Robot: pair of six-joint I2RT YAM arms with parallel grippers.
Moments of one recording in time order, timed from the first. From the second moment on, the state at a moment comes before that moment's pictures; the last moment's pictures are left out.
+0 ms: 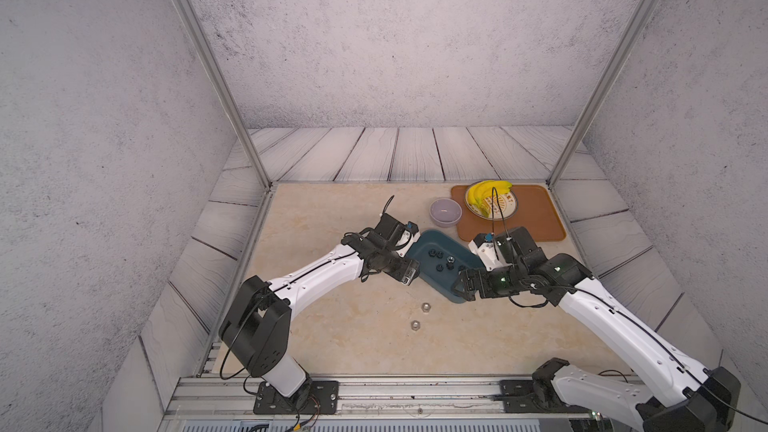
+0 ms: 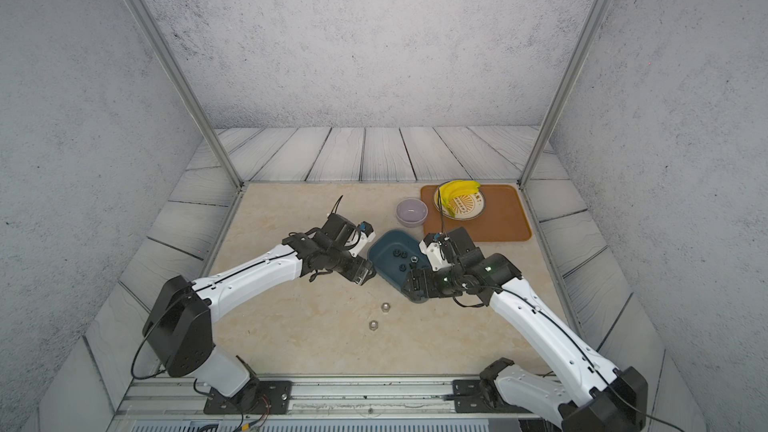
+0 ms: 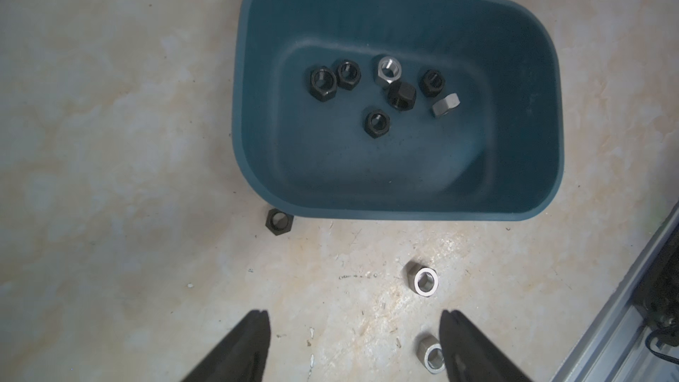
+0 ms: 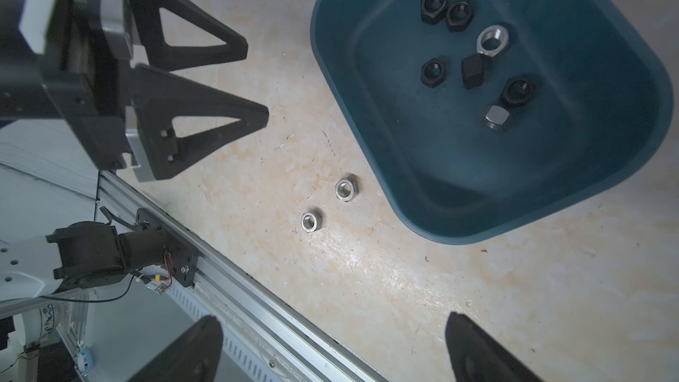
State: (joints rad) left arm -0.72 1.58 1.15 -0.57 0.19 -0.10; right arm 0.56 1.09 1.01 -0.94 -0.36 0.39
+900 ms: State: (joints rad) left arm -0.65 1.30 0.96 -0.79 0.04 -0.59; right arm 0.91 1.44 0.97 -0.76 -0.07 0.60
